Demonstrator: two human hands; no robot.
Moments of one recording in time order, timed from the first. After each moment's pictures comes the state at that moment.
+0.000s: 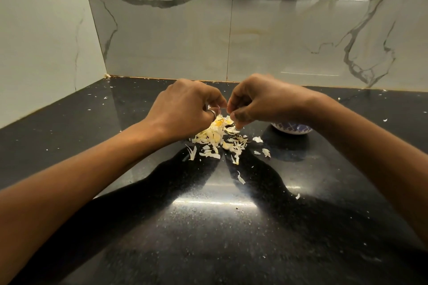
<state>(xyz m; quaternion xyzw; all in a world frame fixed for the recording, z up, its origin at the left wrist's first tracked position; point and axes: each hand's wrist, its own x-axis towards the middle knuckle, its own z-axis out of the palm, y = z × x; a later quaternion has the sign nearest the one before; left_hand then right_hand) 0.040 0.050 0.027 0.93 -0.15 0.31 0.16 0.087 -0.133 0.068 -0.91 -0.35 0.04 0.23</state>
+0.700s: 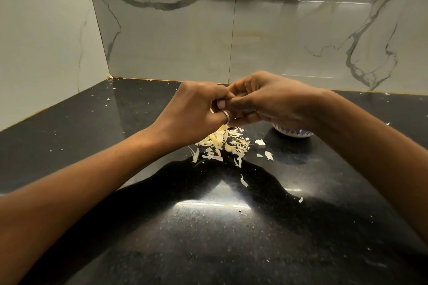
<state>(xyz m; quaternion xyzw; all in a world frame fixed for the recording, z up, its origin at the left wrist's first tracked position) 0.039 0.045 0.024 0.87 -0.24 0.36 0.22 0.088 -0.130 0.068 -0.80 -0.30 0.20 0.48</state>
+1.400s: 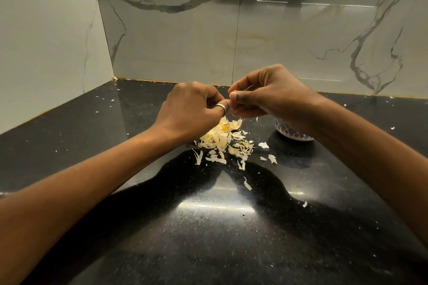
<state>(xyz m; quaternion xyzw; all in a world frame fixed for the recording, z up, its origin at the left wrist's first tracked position) 0.044 0.051 0.023 0.90 -0.10 0.33 0.28 0.084 -0.129 0.069 -0.80 -0.27 0.07 0.53</state>
